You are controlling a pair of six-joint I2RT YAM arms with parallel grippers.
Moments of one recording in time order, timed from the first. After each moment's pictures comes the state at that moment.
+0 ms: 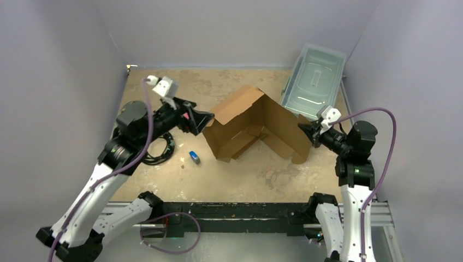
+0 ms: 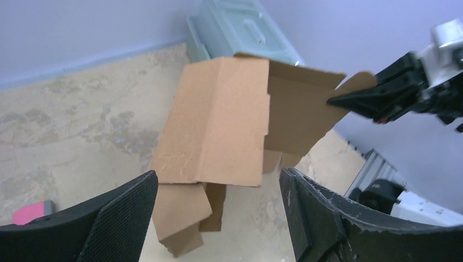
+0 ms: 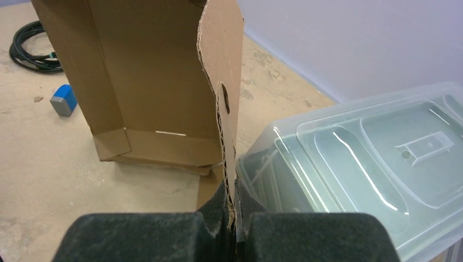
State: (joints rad) left arm -0.55 0.82 1.12 -0.34 0.23 -0.31; right arm -0.17 0.63 0.81 -0.41 -0.86 -0.39
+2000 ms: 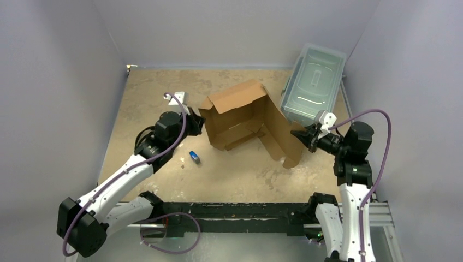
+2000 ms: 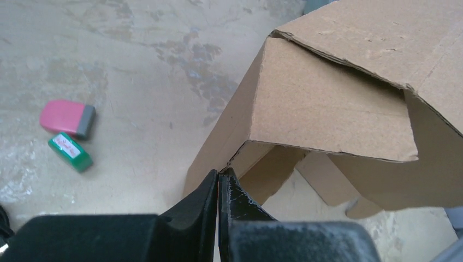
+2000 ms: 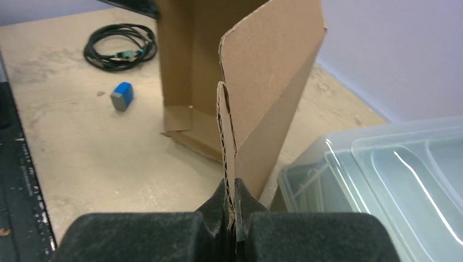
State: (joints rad) left arm -0.56 0.96 0.71 -0.04 -0.12 -0.51; right arm -0.17 0.63 0.75 -0.40 -1.03 -0.39
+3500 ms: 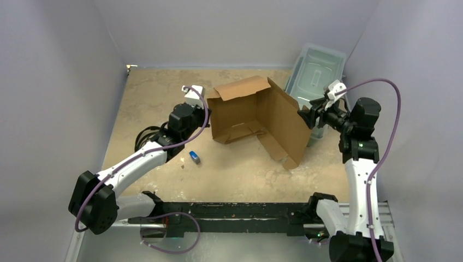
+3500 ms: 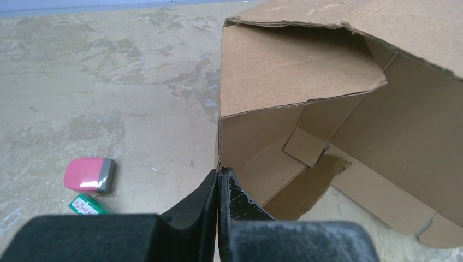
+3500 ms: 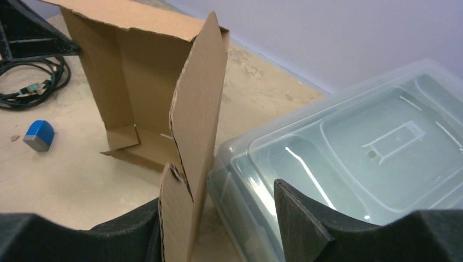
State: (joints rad) left arm -0.59 1.21 0.79 0.16 -0.18 -0.25; right arm -0.19 0.86 0.95 -0.35 -0.80 -0.28
